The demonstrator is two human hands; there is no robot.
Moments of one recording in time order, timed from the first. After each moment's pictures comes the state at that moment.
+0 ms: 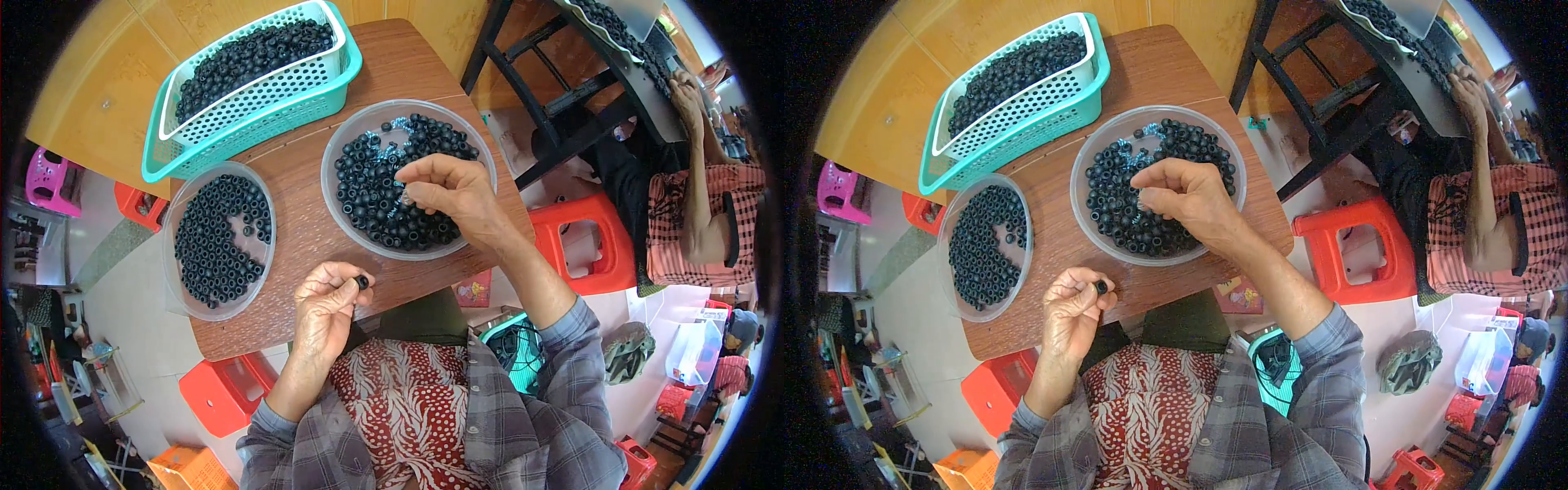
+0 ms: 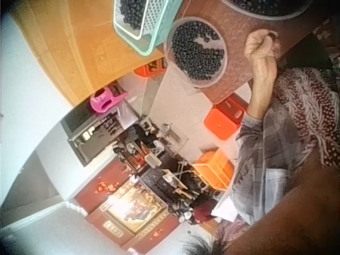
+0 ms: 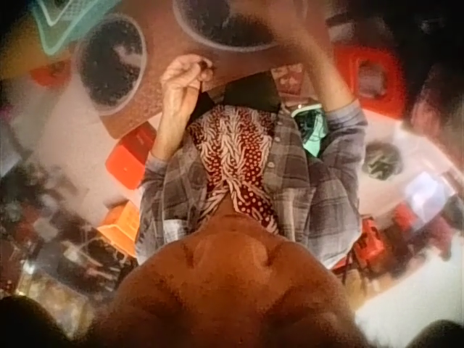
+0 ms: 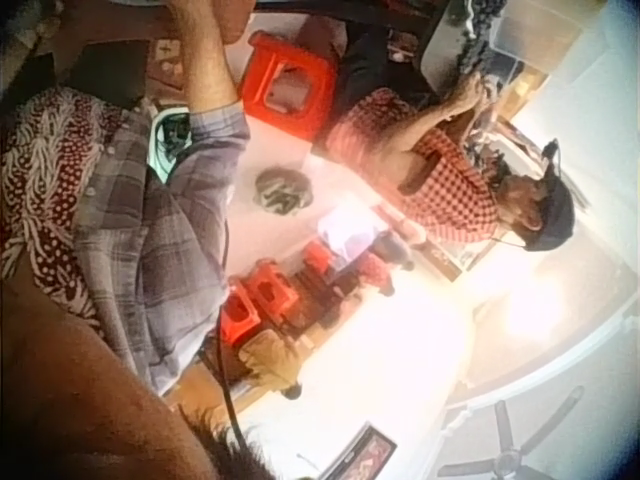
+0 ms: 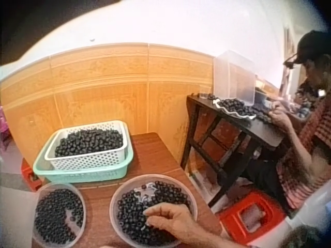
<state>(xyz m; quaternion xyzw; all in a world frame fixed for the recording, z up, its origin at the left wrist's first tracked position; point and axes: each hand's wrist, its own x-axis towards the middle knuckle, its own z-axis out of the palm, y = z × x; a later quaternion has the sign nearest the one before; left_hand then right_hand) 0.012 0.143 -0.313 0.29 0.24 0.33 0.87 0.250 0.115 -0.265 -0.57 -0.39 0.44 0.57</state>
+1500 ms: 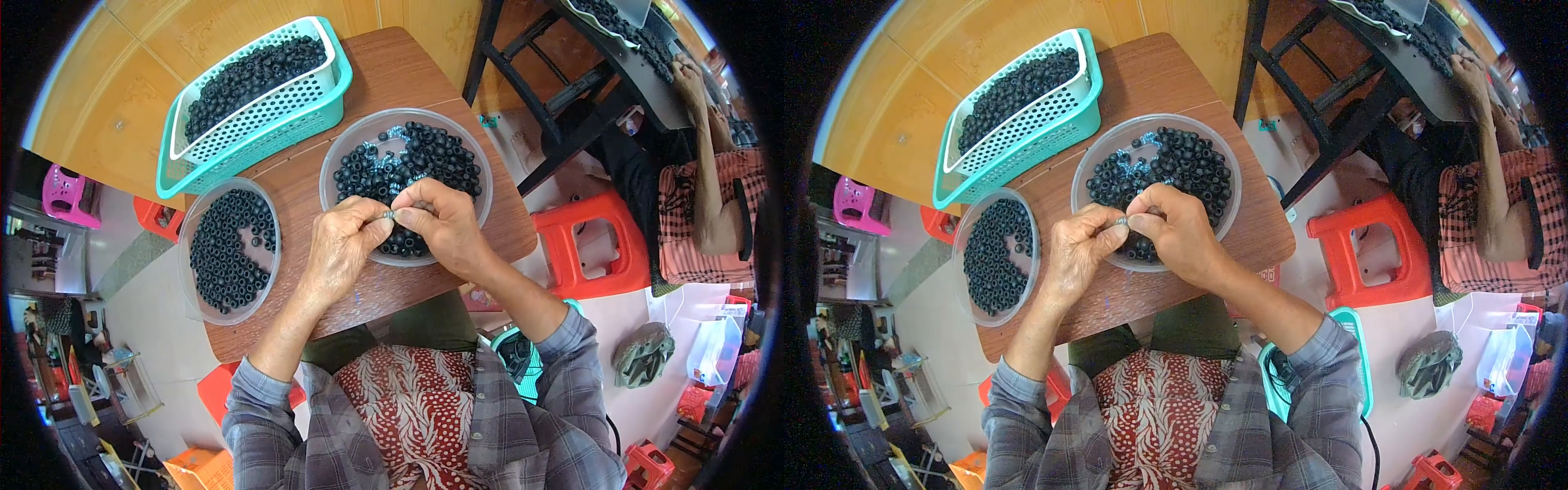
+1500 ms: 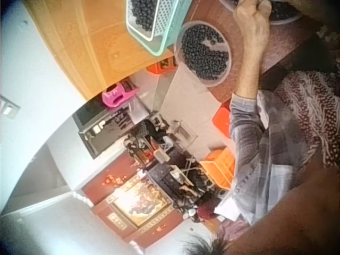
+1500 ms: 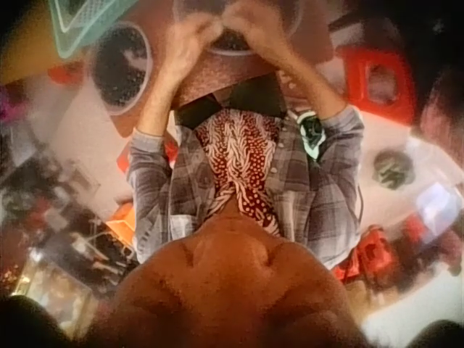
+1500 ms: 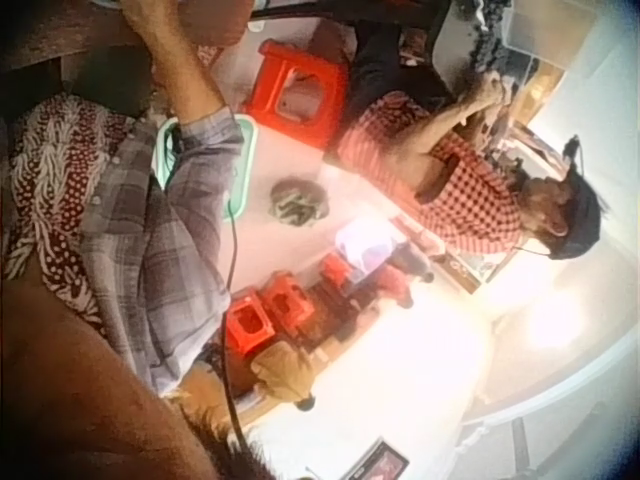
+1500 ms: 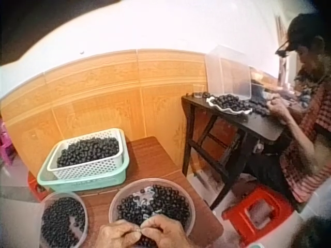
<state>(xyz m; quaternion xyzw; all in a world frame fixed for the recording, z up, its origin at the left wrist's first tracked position) 0.086 0.192 -0.259 0.84 0.24 0.24 0.42 0.234 0.101 -0.283 -0.57 -0.47 0.30 0.60</state>
